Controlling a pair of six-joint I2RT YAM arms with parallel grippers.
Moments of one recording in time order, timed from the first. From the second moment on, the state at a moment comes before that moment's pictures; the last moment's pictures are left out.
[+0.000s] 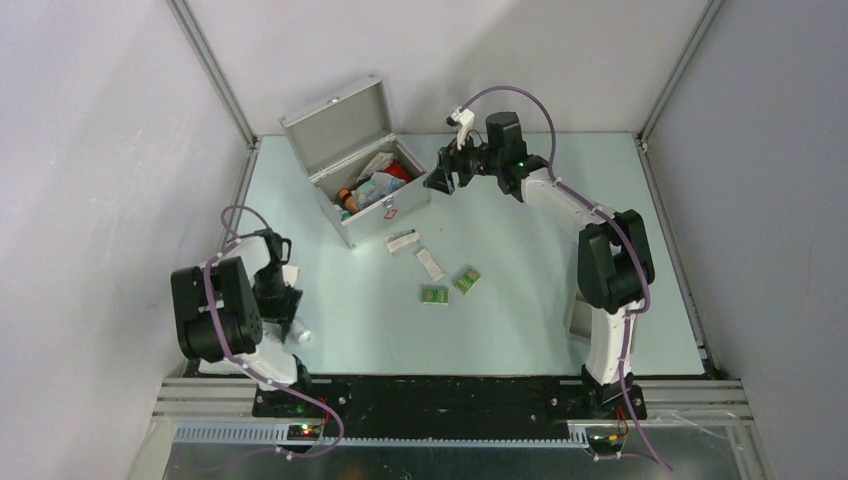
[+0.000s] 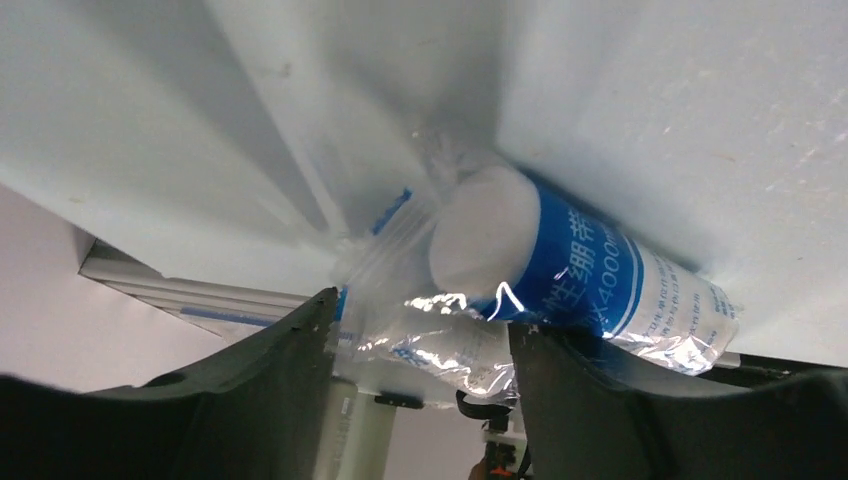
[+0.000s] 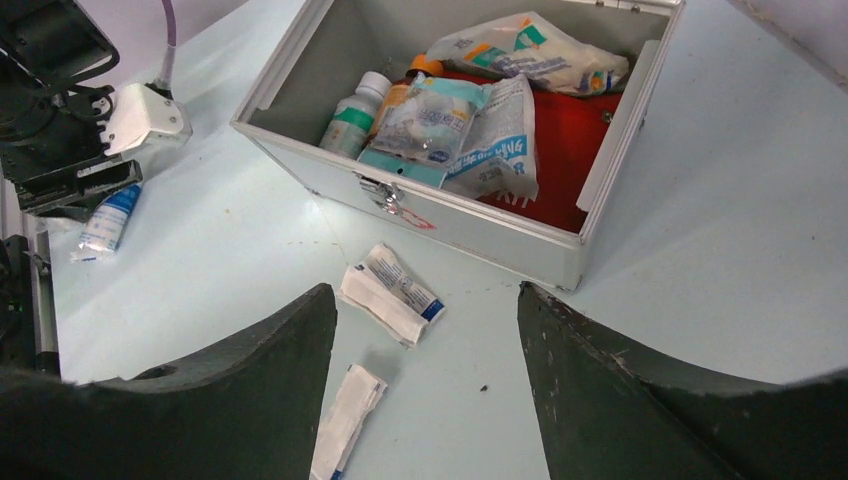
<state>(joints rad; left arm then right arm) 0.24 1.56 0.81 -0.99 -0.26 0.27 0.44 1.97 1.63 -0.05 -0.71 -0.04</state>
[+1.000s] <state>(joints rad) 0.03 1.54 1.04 -0.99 0.23 0.39 0.35 1.81 1.43 -0.13 -0.61 -0.21</state>
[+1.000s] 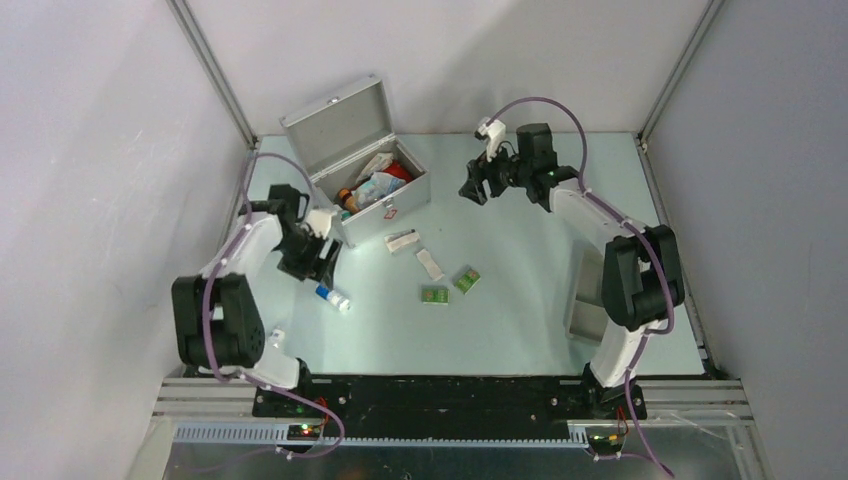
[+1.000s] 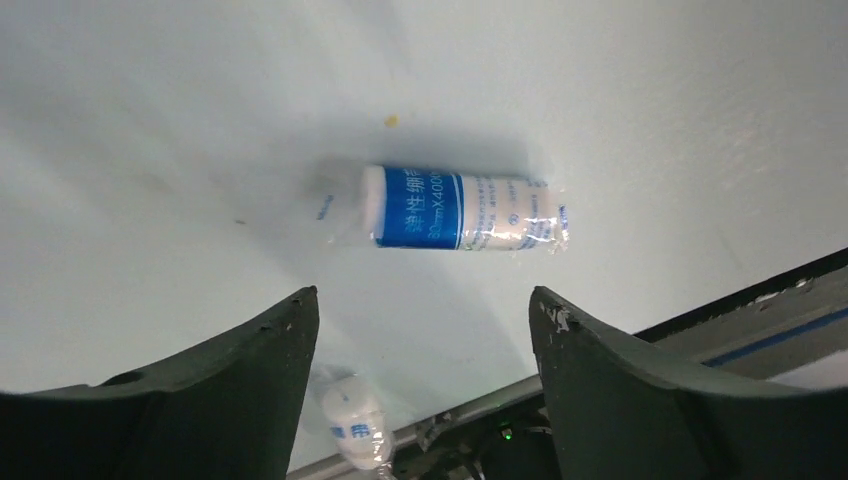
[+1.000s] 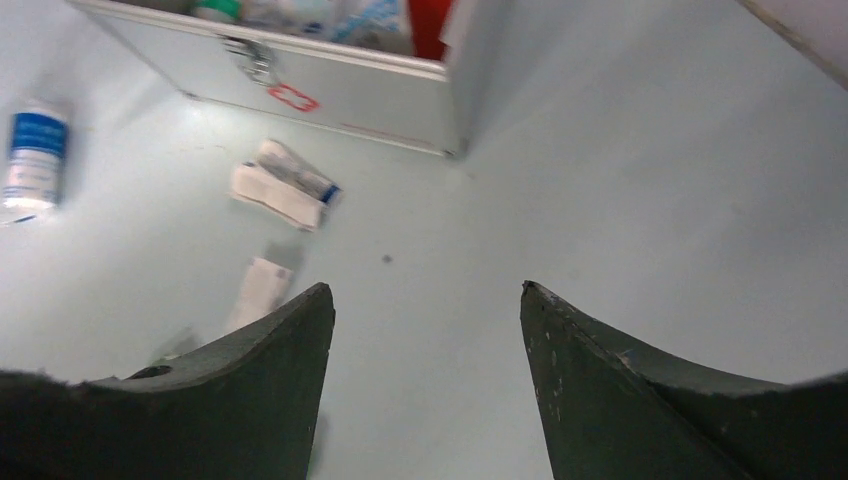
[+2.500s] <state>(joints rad) -0.29 1.69 1.82 -0.82 0.23 -0.01 -0.08 1.48 0.84 -0.55 0.07 -0.17</state>
